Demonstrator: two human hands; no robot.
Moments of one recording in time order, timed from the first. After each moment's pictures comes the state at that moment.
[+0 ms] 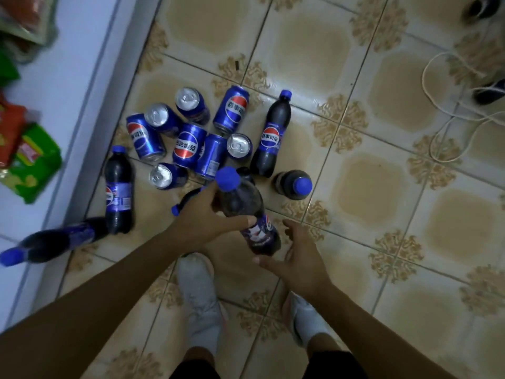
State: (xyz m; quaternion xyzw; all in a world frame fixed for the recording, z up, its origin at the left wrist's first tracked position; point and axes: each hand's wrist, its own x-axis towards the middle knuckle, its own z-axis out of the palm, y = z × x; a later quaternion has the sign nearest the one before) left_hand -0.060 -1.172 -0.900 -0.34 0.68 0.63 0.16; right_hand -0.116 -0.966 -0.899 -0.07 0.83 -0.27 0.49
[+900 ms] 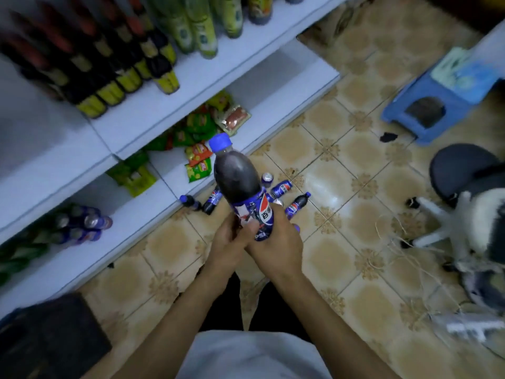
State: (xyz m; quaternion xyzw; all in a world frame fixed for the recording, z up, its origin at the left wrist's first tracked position) left_hand 0.022 -1.049 -0.368 -0.50 0.41 0.72 -0.26; right_hand -0.072 -1.008 -0.364 -0.38 0.80 -0.34 0.32
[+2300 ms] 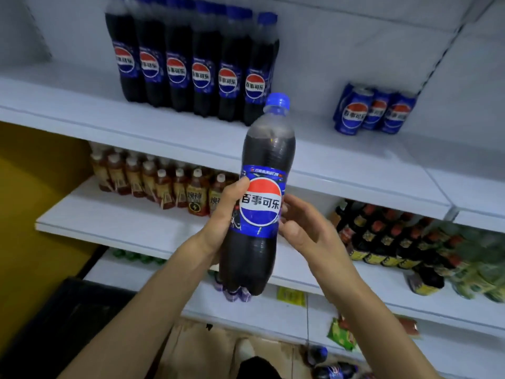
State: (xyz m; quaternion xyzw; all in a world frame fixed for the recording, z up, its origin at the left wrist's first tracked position) left_hand 0.593 -1.165 -0.116 -0.31 0.35 0.63 -0.61; right_hand 0.433 -1.188 -0.100 -0.66 0.29 -0.34 0.60
